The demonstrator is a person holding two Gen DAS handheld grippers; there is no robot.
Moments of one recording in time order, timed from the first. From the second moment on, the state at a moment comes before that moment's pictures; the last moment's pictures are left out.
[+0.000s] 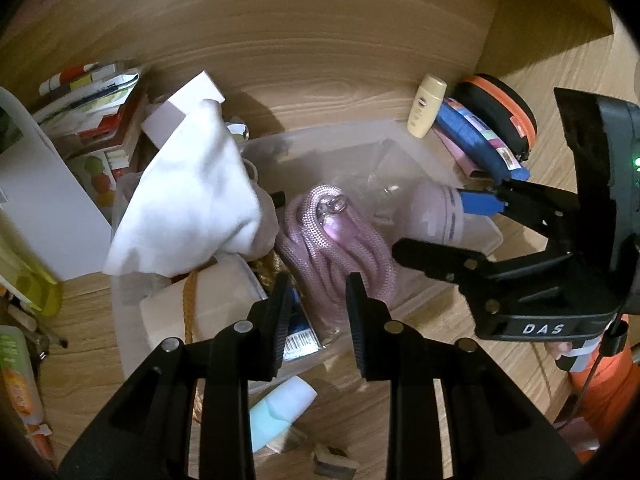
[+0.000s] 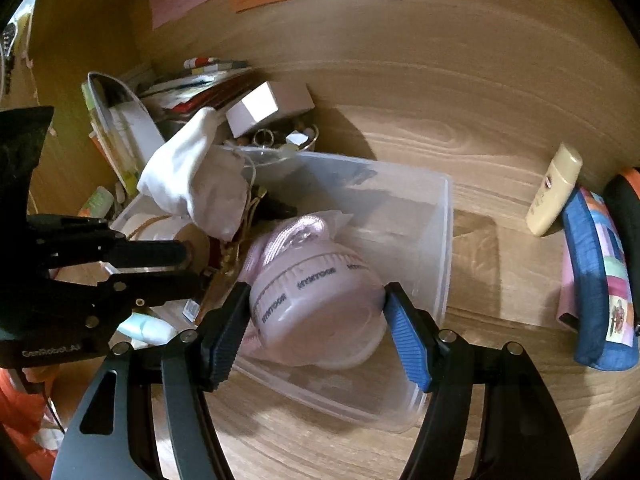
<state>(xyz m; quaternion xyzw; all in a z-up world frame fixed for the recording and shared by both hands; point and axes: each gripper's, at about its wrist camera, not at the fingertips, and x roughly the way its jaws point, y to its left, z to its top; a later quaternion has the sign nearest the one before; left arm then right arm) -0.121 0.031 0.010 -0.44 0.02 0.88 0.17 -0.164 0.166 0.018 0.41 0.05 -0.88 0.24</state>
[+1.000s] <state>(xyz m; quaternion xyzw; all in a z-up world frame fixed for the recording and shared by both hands) -0.043 -0.057 0.011 -0.42 0.00 0.90 0.07 -0.078 0.116 0.031 0.37 0.09 -0.87 0.31</state>
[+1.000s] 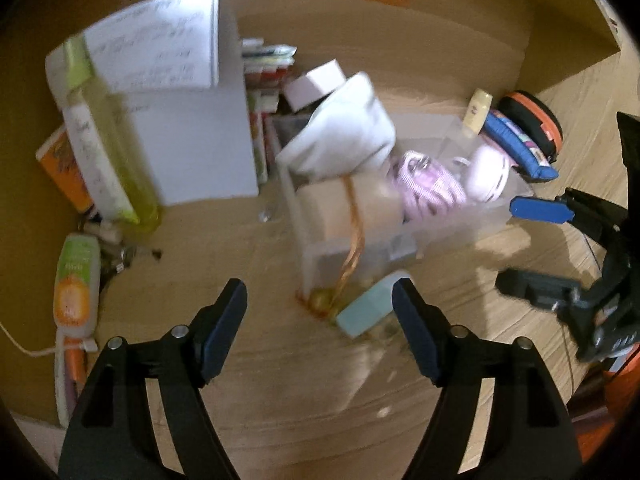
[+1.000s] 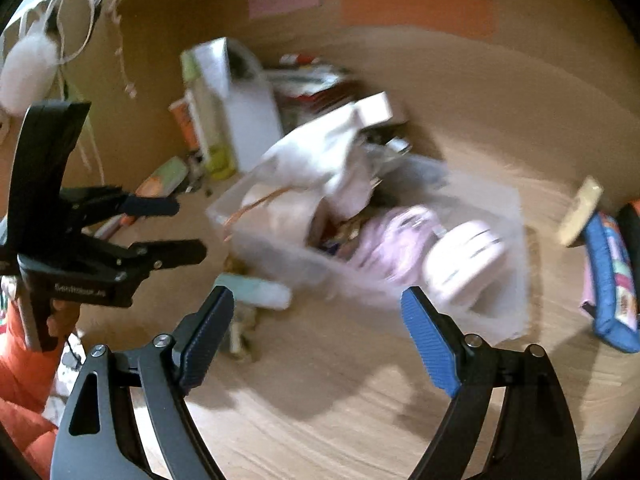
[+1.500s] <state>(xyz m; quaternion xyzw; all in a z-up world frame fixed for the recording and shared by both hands) -0.042 -0.066 -0.038 -0.49 -0.03 0.87 0.08 -0.055 0.064 -0.027 0.43 0.14 -0.80 0.39</state>
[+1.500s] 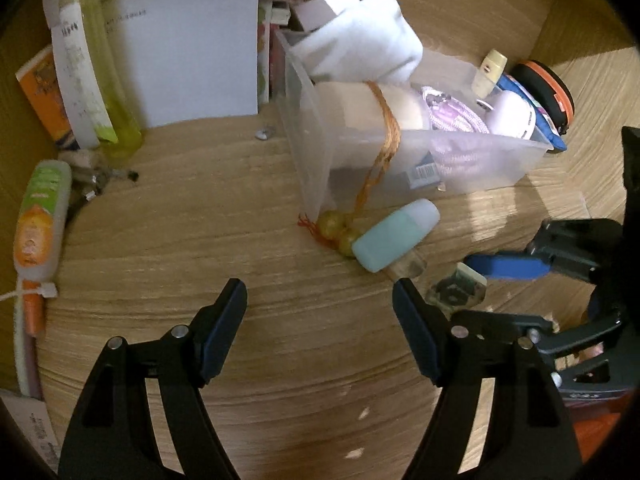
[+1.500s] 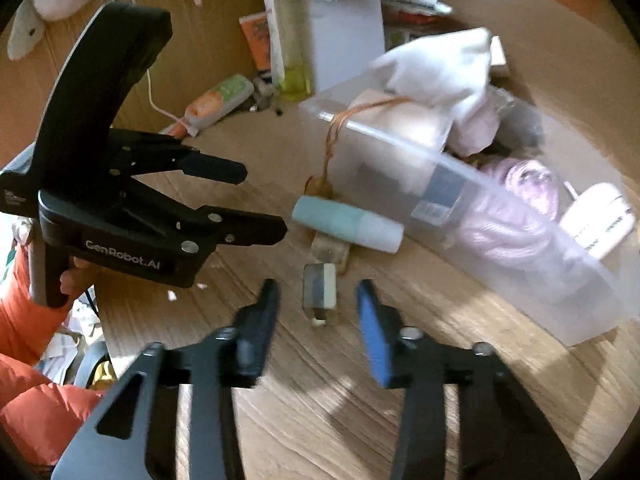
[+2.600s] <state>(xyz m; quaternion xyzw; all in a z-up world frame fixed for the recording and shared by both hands) -0.049 -0.001 -0.026 -0.50 0.05 0.85 0.17 -0.074 0.145 -0.011 0.42 0.06 -0.84 0.34</state>
